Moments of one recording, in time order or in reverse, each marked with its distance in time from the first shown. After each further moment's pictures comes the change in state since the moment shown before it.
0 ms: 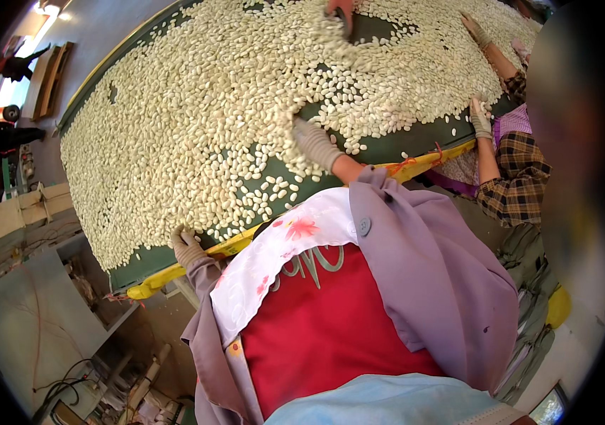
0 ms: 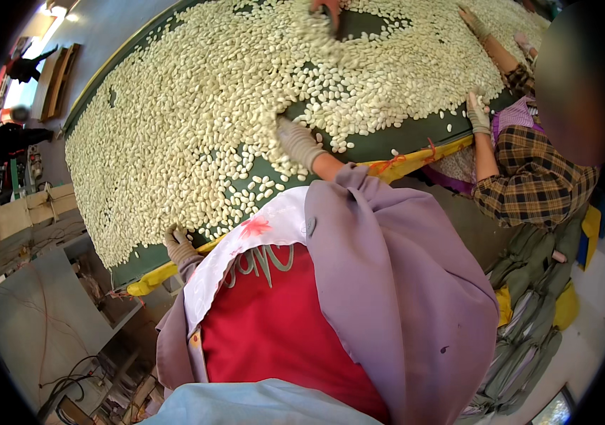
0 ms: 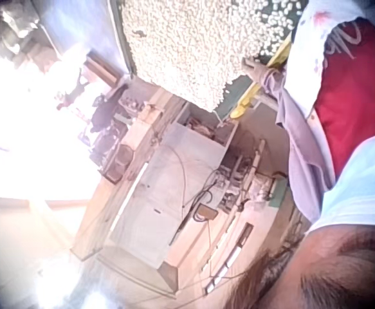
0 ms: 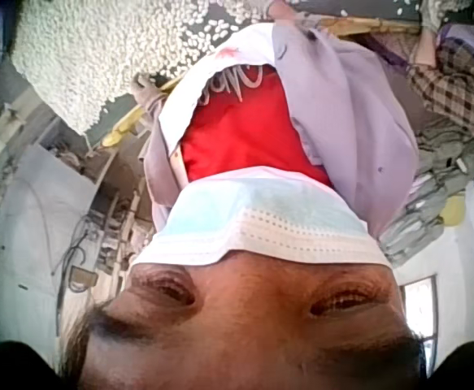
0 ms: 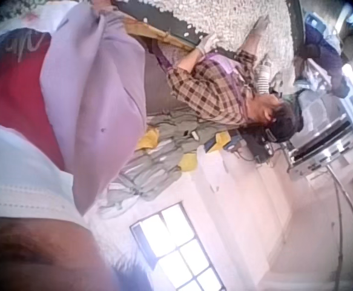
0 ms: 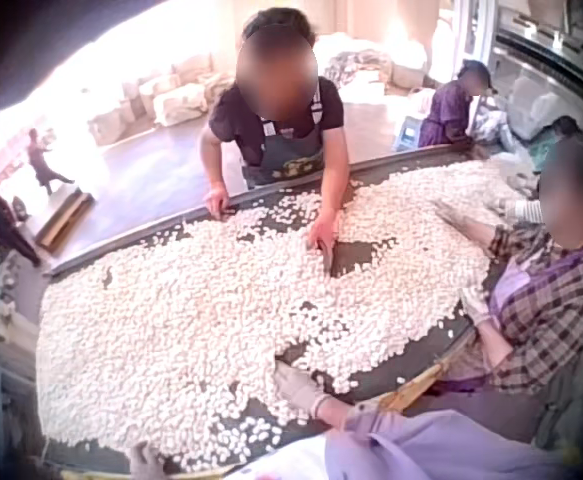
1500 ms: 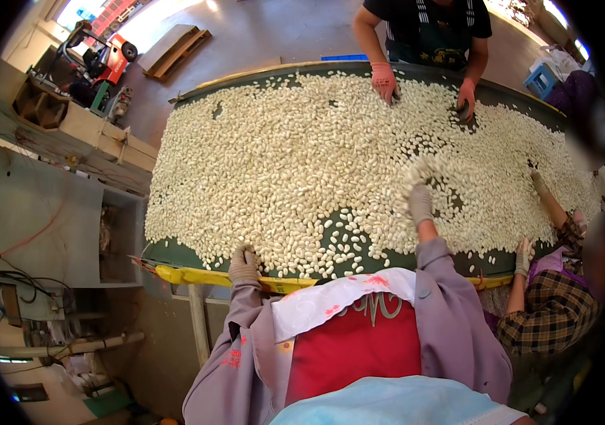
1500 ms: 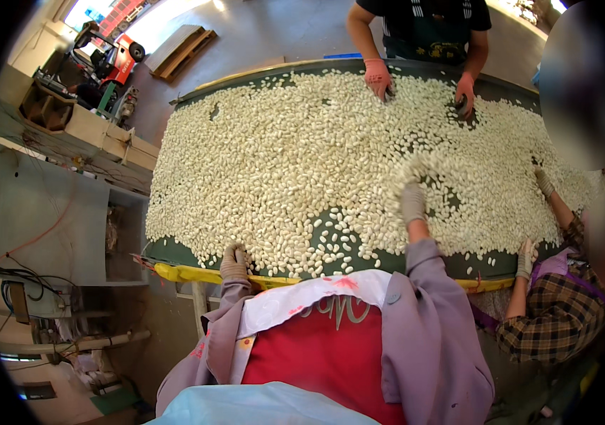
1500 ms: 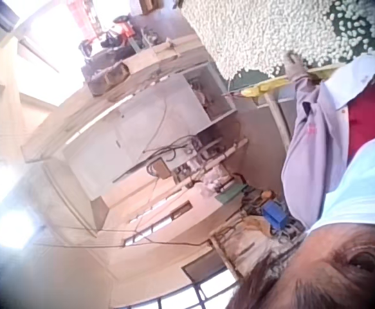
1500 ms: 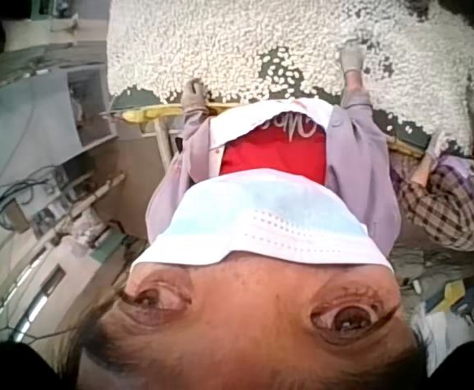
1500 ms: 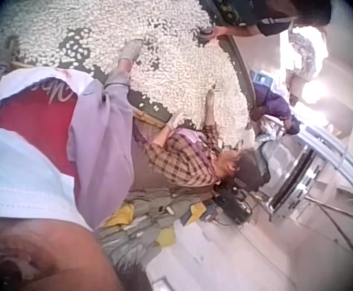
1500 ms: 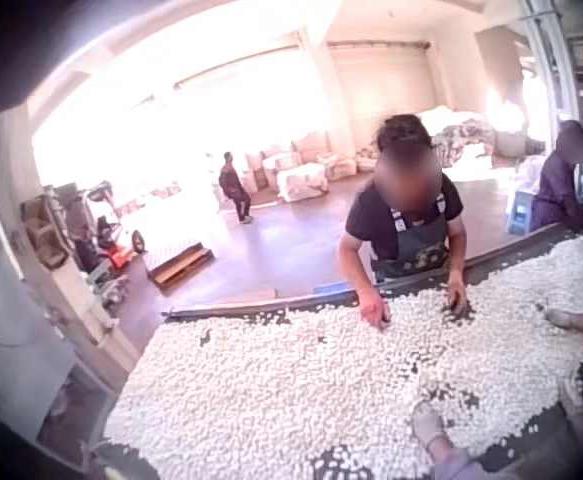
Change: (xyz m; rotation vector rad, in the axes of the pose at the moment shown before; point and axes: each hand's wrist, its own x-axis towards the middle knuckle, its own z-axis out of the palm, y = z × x) left_hand -0.078 0.032 0.069 -0.324 0.043 -0.079; right_hand 0.098 0.136 -0.113 -0.057 0.192 0.286
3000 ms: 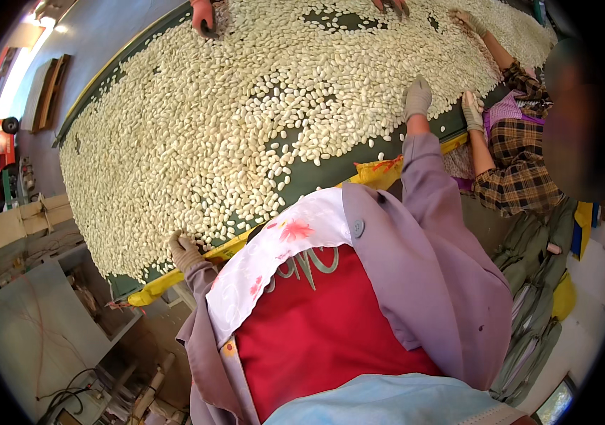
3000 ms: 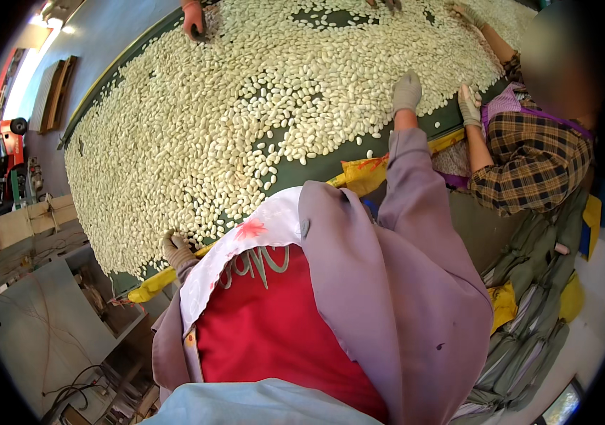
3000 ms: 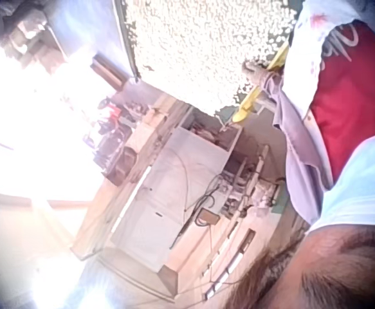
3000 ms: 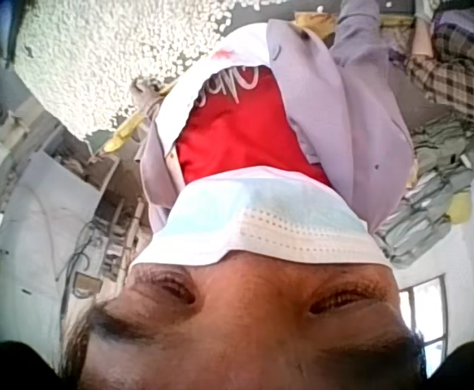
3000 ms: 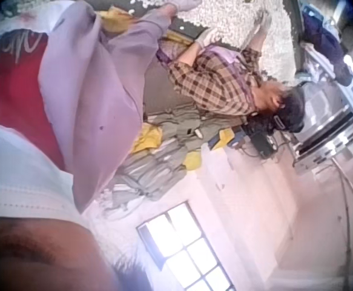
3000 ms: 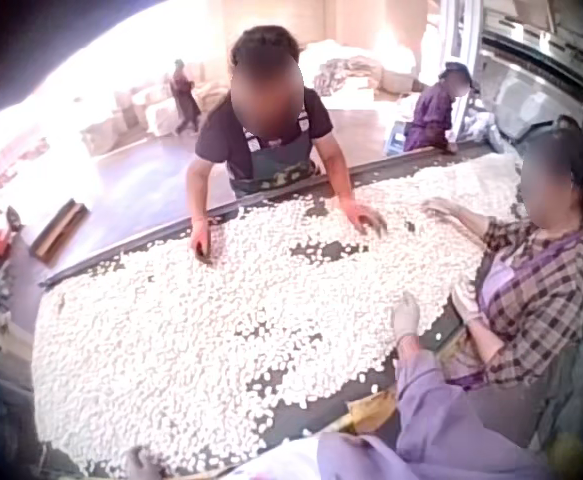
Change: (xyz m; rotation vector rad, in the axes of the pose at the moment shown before) left_hand -0.063 0.024 0.122 0.560 0.061 0.140; right_hand 0.048 0.302 -0.248 0.348 0.362 0.342
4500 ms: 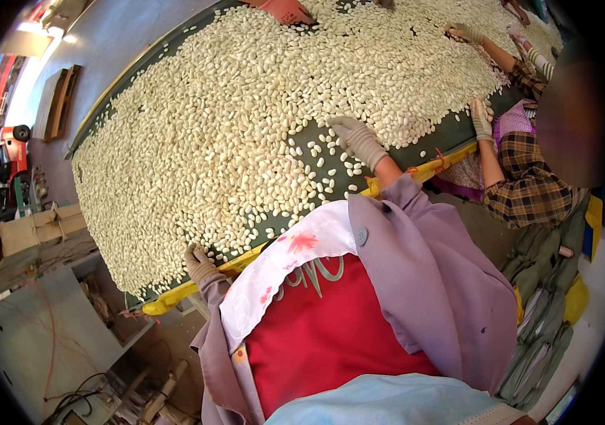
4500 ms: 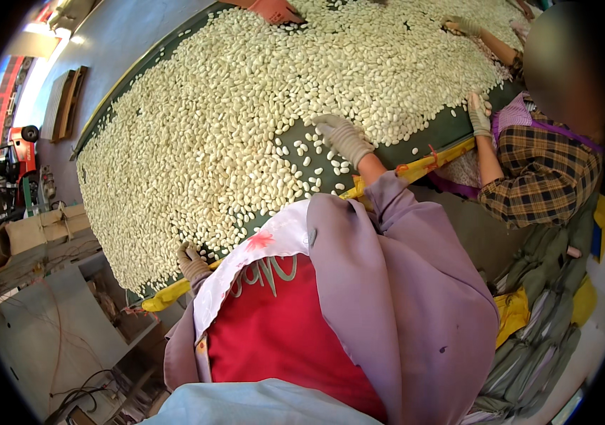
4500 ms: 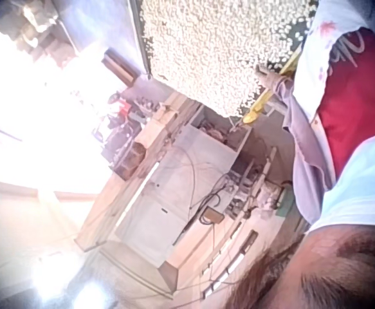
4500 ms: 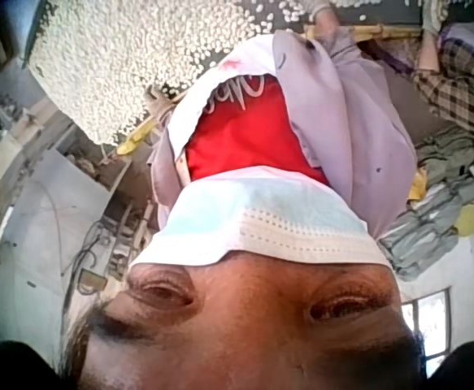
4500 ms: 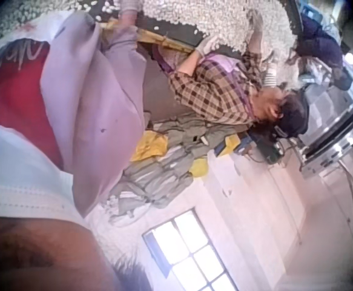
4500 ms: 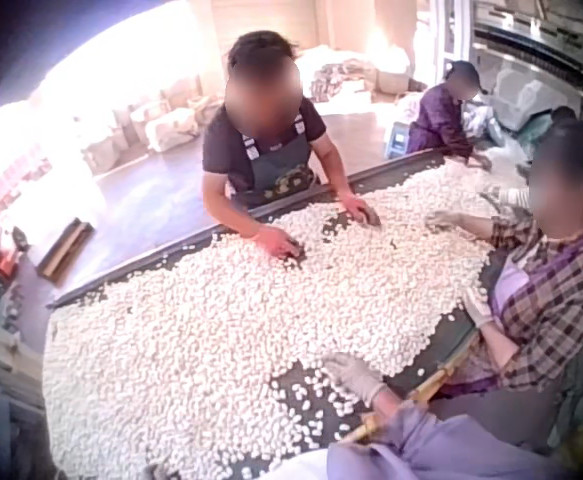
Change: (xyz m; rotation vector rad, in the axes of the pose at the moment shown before) left_hand -0.068 0.056 0.085 -0.338 -0.093 -0.119; right_hand -0.086 -0.090 0.003 0.222 -0.756 0.110
